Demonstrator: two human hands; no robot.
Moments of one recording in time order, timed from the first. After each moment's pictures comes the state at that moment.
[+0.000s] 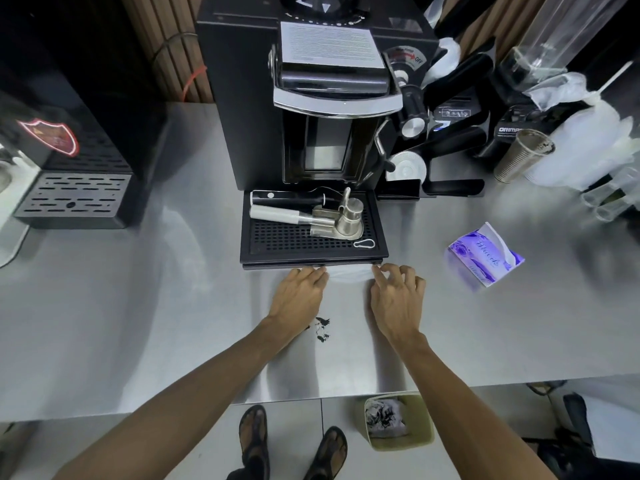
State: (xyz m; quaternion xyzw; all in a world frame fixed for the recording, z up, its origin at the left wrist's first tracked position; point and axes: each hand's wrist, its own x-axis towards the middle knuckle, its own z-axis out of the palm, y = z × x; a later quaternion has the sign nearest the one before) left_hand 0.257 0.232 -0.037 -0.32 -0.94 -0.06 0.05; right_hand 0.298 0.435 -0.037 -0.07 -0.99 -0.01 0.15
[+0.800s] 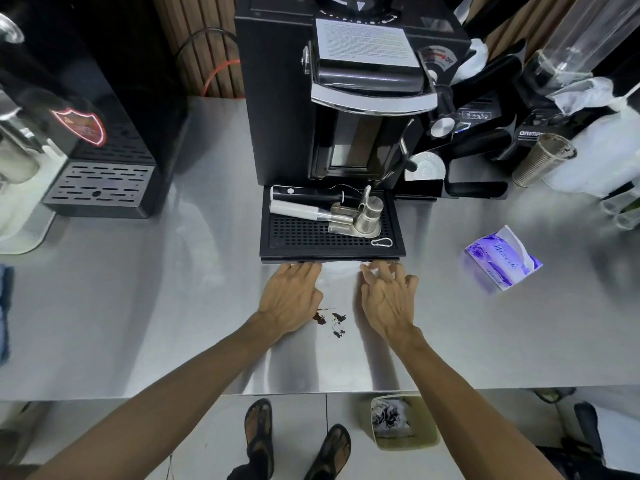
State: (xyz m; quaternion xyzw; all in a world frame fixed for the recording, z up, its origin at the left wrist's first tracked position) left_hand 0.264 0.187 -0.021 -0.27 -0.96 -0.08 0.06; right_hand 0.293 0.386 -0.023 -0.05 -1.00 -0.02 0.08
